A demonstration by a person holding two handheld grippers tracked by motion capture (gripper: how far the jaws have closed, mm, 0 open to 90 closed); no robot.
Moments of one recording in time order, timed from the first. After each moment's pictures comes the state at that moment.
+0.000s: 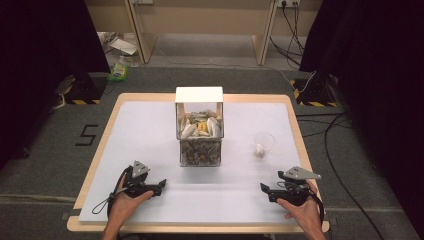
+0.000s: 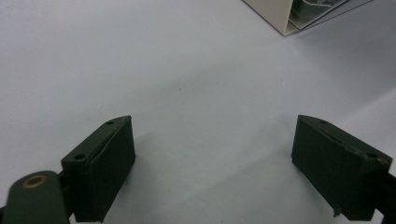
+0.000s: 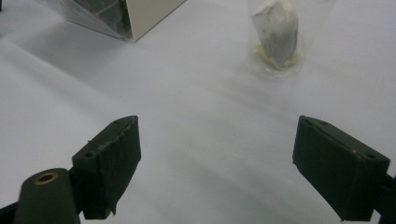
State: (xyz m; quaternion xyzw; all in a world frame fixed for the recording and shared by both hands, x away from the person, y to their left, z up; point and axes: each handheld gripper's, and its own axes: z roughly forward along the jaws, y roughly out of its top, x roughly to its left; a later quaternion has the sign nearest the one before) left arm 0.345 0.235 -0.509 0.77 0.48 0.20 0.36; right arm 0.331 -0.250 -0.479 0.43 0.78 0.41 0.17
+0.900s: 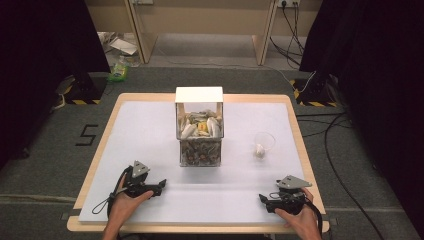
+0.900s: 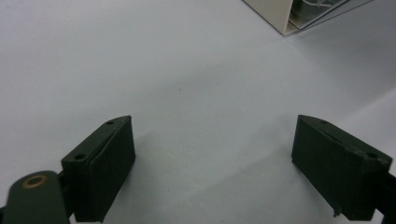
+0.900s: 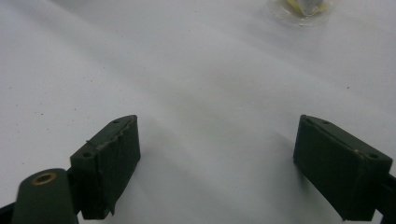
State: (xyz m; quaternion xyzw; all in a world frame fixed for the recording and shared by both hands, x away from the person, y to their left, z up) left arm 0.345 0.235 -0.509 0.77 0.48 0.20 0.36; right arm 0.317 -0.243 -0.501 0.41 0.82 0.36 0.18
